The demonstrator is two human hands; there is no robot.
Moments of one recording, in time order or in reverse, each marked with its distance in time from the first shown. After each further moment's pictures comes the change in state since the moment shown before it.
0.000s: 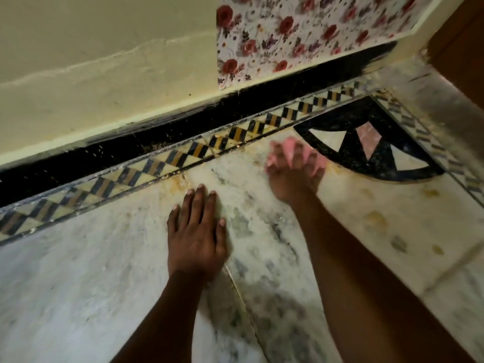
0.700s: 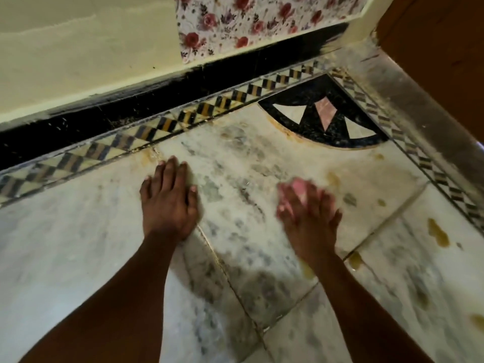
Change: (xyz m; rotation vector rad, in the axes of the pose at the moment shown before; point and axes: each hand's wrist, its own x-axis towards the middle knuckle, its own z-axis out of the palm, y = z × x) left_hand 0.001 0.001 -0.007 -0.007 -0.012 0.005; right_hand -0.180 0.132 0.022 -0.057 0.098 0.099
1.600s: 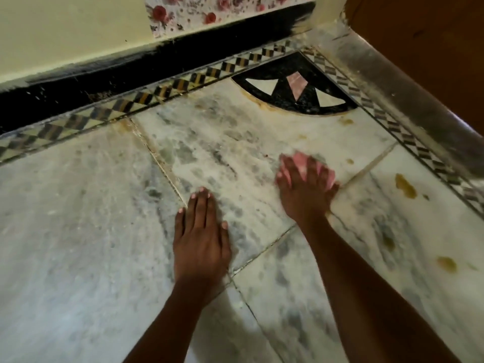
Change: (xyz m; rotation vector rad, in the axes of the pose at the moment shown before) left_hand -0.179 0.100 0.034 -0.007 0.001 0.094; right_hand -0.018 0.056 0.008 0.025 0.127 0.088
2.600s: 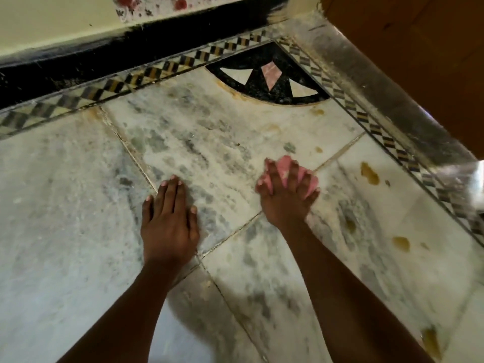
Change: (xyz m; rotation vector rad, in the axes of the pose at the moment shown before) left_hand 0.001 0.005 -0.006 0.029 0.064 -0.015; right_hand -0.037 0.036 -0.001 0.046 -0.117 0.024
